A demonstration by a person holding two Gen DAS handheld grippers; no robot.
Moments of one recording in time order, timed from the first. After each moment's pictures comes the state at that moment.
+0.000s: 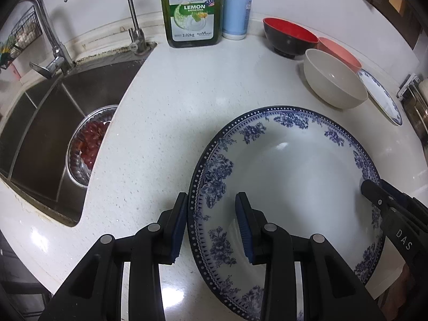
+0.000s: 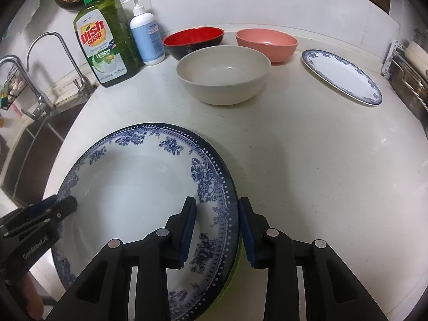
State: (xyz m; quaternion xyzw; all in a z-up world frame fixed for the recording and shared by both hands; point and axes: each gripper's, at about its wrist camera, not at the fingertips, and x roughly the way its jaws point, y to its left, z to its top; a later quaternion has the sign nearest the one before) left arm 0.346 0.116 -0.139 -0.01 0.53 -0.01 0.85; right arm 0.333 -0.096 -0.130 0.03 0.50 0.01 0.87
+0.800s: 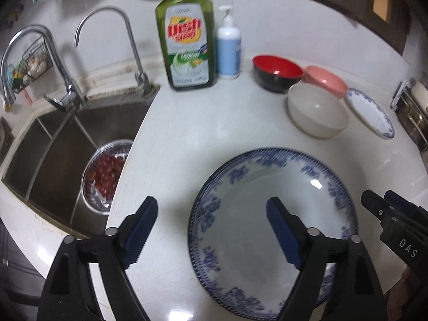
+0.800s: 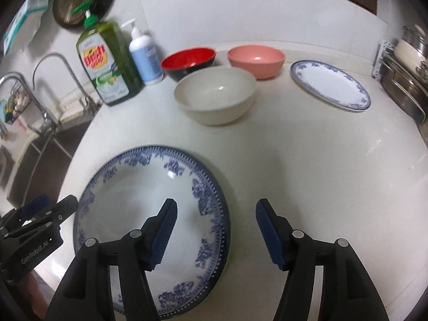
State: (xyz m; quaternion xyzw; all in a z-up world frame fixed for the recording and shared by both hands) left arm 0.335 0.097 -0.084 0.01 0.45 0.00 0.89; right arm 0.320 -0.113 -0.095 0.06 0.46 0.00 0.88
